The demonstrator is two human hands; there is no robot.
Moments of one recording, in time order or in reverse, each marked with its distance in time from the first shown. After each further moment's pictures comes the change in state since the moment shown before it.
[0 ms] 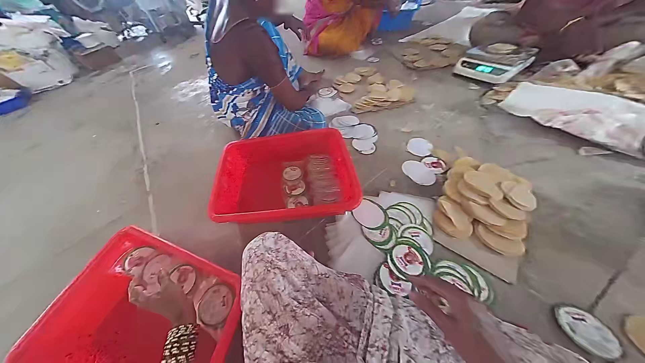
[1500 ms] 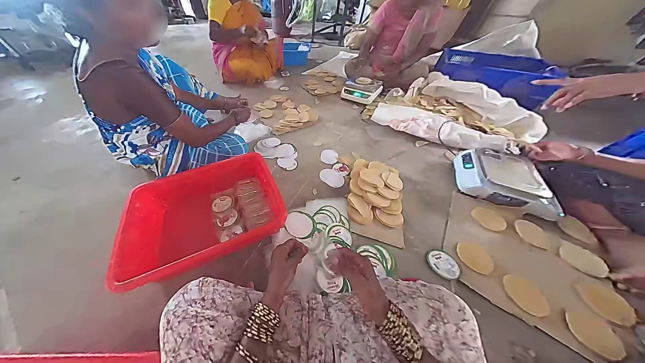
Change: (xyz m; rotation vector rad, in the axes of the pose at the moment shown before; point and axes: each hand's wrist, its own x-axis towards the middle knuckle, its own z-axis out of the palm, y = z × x) left_hand -0.253 0.208 0.132 -0.464 -1.665 0.032; right_hand 0.028 0.002 0.019 0.774 0.327 0.236
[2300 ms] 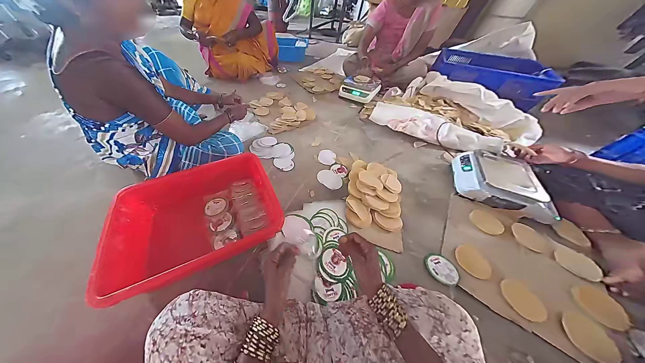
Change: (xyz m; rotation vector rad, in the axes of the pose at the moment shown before) left_hand 0.000 -0.006 0.013 -0.308 0.248 0.121; right_hand 0.056 0.021 -0.020 -0.207 0.222 -0.129
